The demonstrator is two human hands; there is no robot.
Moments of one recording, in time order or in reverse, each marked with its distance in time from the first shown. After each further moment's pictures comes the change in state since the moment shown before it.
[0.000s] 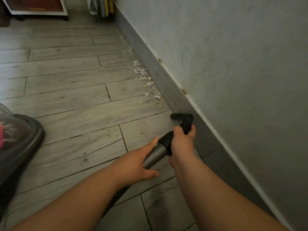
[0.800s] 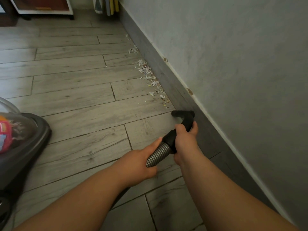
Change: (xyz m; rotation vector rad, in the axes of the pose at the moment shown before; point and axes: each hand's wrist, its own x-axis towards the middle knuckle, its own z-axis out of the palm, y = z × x) left_hand -0.002 -0.007 -0.005 -0.010 0.029 -0.039; right_hand 0.008 -0.002 0.009 -0.056 -0.042 0.014
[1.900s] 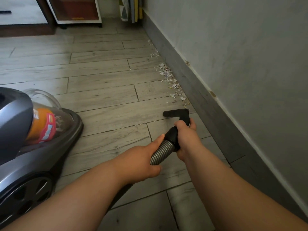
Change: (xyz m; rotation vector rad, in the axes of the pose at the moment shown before) left_hand -0.059 -0.018 -0.038 0.055 -0.037 -0.121; right_hand -0.037 0.012 0.053 -0.074 -0.214 0.024
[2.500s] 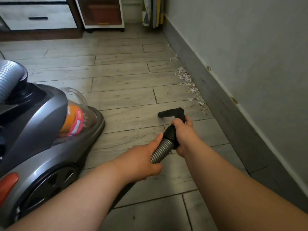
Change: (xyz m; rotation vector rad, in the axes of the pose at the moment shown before) left_hand -0.034 -0.029 -0.016 -0.087 0.062 -0.179; right_hand -0.009 0.004 0.061 -0.117 -0.131 0.059
